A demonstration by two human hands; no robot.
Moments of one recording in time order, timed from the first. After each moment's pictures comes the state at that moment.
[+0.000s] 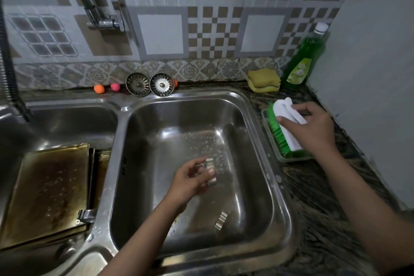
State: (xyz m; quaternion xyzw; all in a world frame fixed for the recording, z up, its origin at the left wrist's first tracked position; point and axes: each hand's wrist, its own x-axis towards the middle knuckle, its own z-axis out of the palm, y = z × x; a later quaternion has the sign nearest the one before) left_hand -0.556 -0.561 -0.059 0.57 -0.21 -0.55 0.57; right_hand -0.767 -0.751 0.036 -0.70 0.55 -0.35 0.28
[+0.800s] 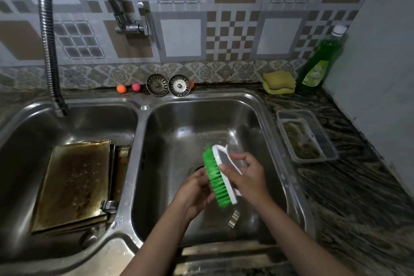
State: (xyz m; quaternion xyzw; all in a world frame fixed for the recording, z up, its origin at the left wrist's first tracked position) left_hand -0.557 -0.539 -0.049 0.48 -0.03 -0.63 0.61; right_hand -0.677 -0.621 -0.049 -0.58 0.44 -0.33 0.60
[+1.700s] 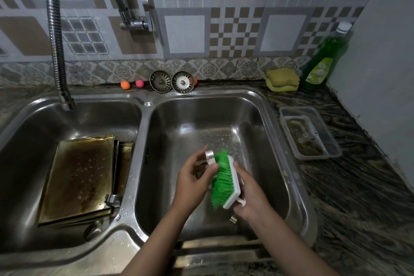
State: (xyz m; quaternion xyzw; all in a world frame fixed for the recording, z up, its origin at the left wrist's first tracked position) left_hand -0.558 -0.521 -0.037 0.65 -0.33 -0.31 0.61; right_hand -0.671 -0.596 -0.060 -0.17 0.43 -0.22 0.86
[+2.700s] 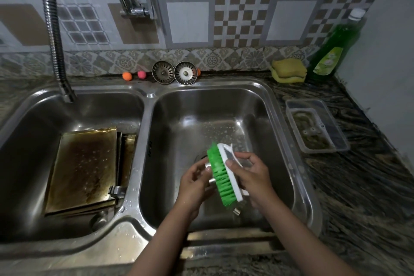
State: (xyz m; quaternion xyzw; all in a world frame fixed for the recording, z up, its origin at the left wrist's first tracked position) left_hand -0.564 -0.512 -0.058 0.59 -0.08 -0.51 0.62; right_hand -0.677 -0.600 -0.052 -0.47 0.46 -0.32 0.68
